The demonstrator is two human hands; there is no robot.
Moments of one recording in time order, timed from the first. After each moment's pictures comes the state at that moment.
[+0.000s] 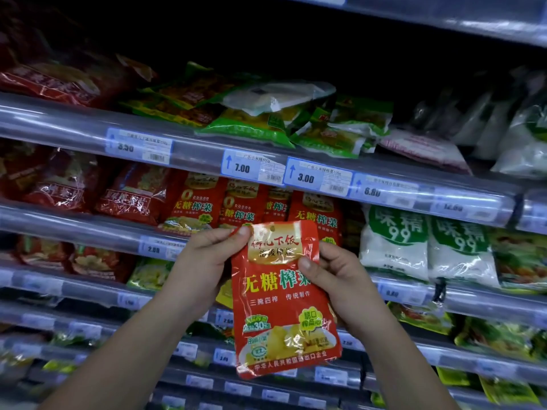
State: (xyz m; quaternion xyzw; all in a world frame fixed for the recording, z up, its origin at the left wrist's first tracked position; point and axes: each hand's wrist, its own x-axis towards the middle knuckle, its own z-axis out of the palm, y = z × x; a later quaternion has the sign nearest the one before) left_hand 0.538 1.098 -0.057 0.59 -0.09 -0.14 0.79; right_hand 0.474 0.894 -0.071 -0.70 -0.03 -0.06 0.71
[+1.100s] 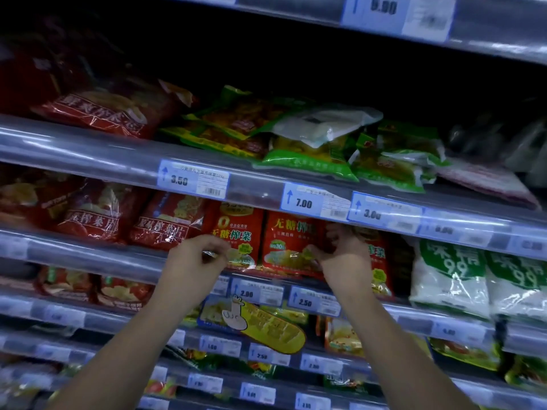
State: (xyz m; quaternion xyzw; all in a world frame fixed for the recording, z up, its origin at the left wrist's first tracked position) left_hand 0.644 1.189 -0.091 0.85 -0.13 0.06 0.50; right_hand 0.609 0.932 -0.083 -0.91 0.19 -0.27 0.27
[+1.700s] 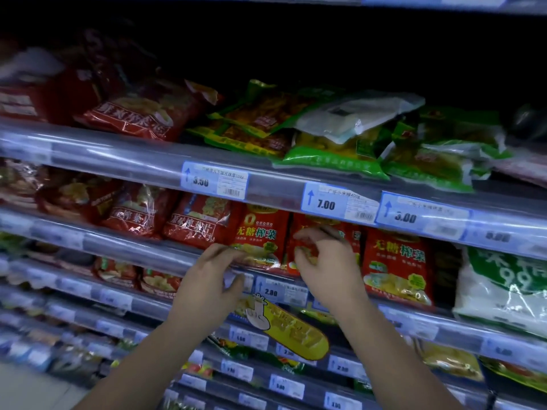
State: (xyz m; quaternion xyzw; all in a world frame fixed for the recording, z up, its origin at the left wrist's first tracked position) left_hand 0.618 1.200 -0.104 0.92 -0.16 0.10 0.34; right_hand 0.600 0.989 -0.064 -0.93 0.01 -0.18 0.31
